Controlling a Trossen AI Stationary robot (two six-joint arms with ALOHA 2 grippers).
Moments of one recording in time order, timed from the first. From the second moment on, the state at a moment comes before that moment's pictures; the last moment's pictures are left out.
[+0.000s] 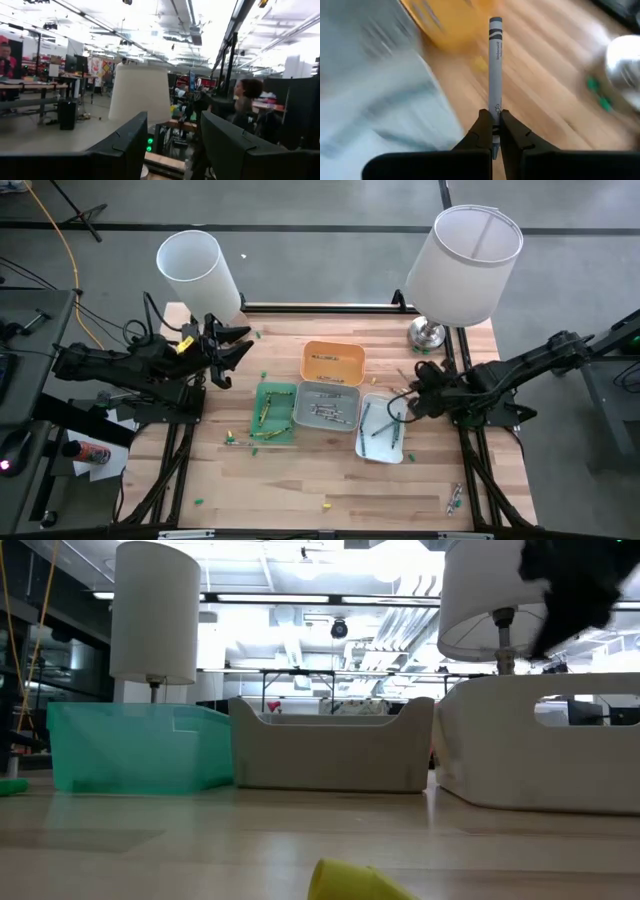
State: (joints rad) left arm -0.13 0.64 0.63 0.36 -0.44 -0.01; right arm 0.38 0.93 0.79 -1.07 0.58 1.00
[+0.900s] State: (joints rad) left arm -0.12 1.04 0.63 0.50 -0.27 -0.13; right arm 0.17 1.25 0.80 0.32 0.36 0.36
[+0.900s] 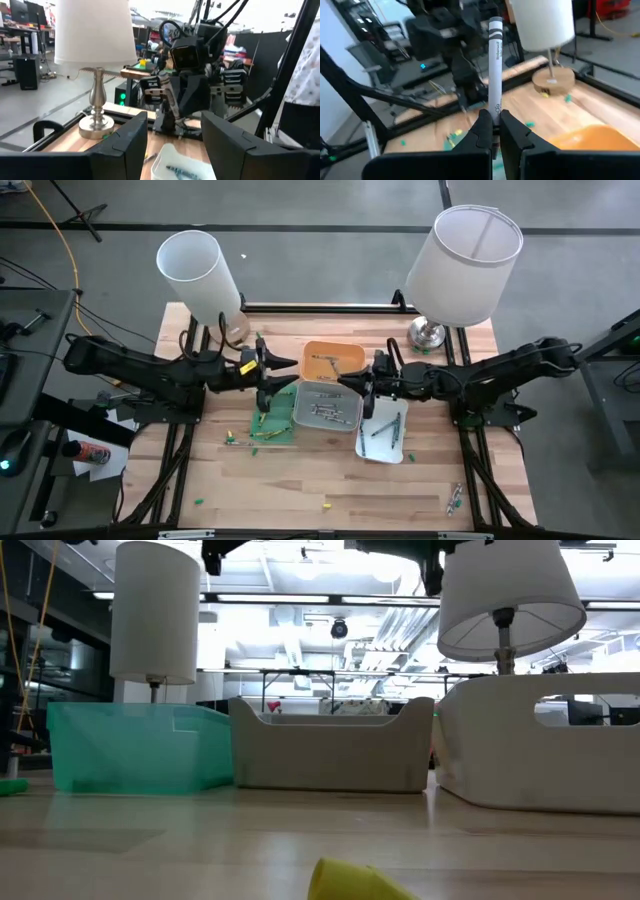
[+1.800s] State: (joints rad) left arm -0.03 1.42 0.83 0.80 -0.15 -0.11; right arm 0.16 1.29 0.80 0.45 0.30 0.20
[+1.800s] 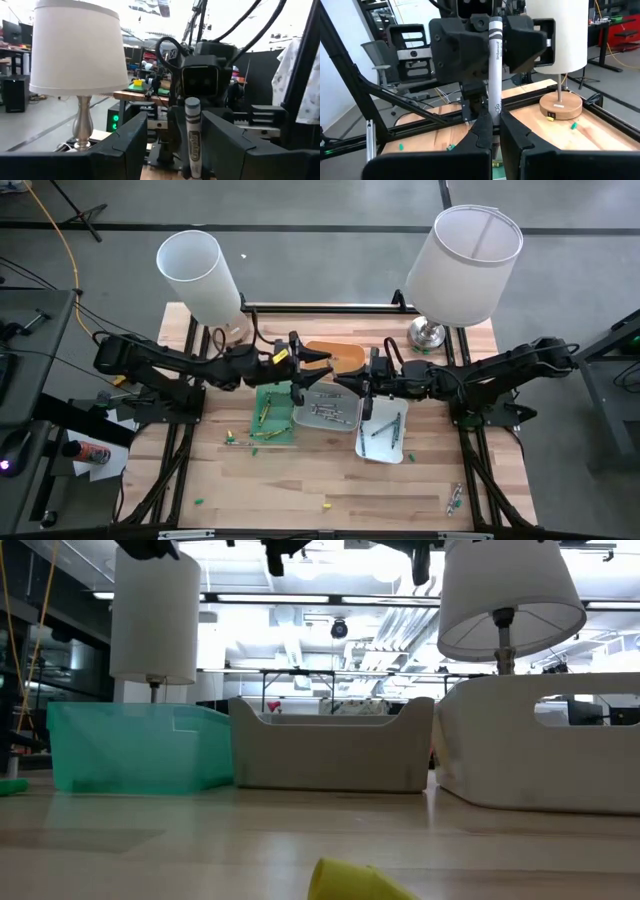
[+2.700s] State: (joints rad) left arm -0.02 1.42 0.83 0.81 -0.09 -0.12; right arm 0.16 1.29 0.80 0.47 0.31 0.16
